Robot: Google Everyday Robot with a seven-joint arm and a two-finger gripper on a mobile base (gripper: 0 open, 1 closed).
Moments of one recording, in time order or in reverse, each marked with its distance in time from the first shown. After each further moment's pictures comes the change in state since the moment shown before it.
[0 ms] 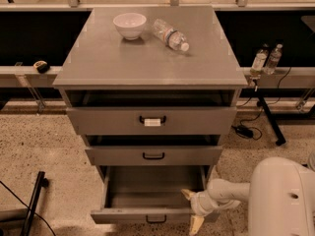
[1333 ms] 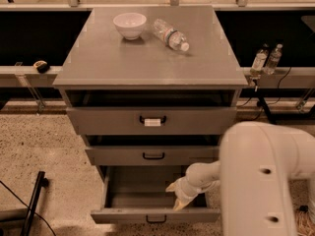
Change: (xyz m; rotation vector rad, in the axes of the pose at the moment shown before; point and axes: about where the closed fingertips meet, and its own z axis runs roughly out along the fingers) arm -0.092 -0.039 -0.039 -0.026 0.113 -0.251
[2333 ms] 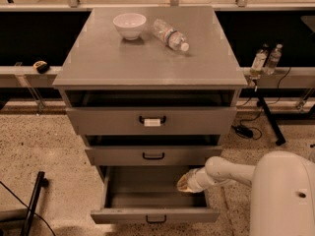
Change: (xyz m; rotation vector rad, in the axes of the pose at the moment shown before) arm 0.070 -0.041 -0.003 0.153 -0.128 0.161
